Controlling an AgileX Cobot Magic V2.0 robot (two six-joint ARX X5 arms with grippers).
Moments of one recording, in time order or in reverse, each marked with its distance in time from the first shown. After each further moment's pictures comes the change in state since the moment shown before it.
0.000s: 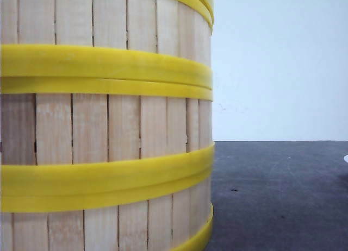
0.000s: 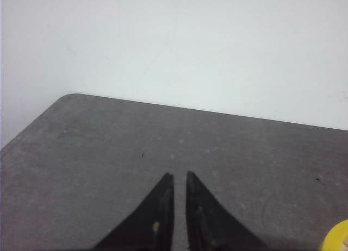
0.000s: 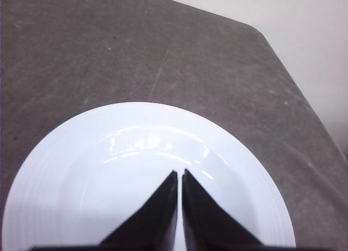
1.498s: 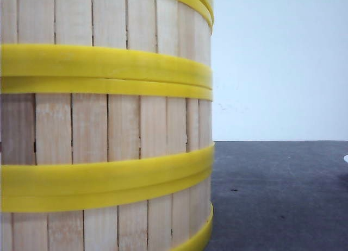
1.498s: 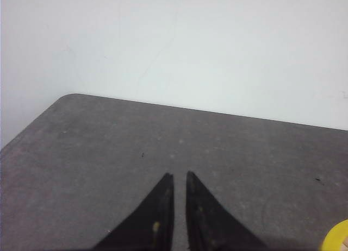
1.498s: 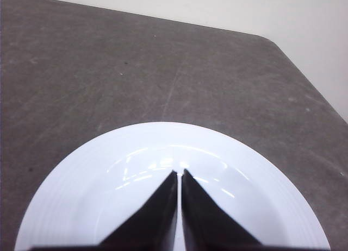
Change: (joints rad) left arm 0.000 0.000 0.000 0.000 0.000 0.000; right arm -0.139 0.002 -0.082 0.171 -0.205 0.054
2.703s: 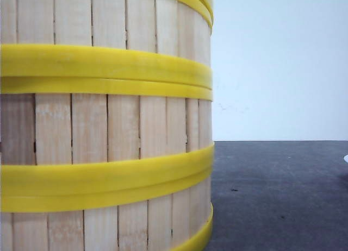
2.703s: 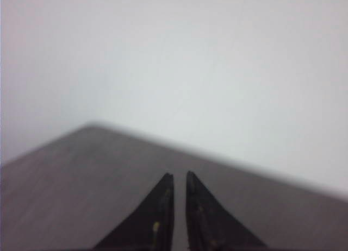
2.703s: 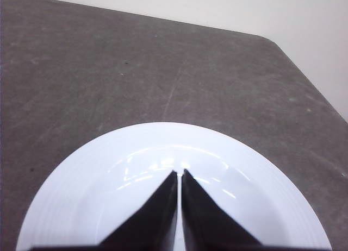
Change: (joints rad) left arm 0.299 -0.266 -0.621 0.533 0.060 0.000; right arm 0.000 0.000 0.000 0.000 -0.001 0.000
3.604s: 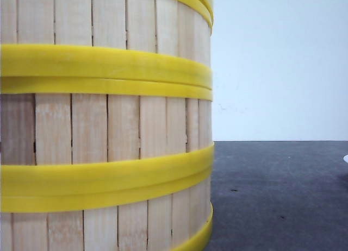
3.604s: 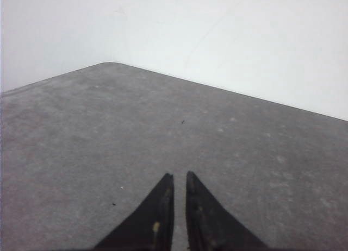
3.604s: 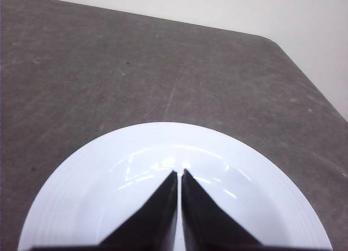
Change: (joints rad) left arm -0.014 -0.078 -0.361 0.232 0.003 -0.004; right arm 0.000 0.000 0.000 0.000 0.000 0.000
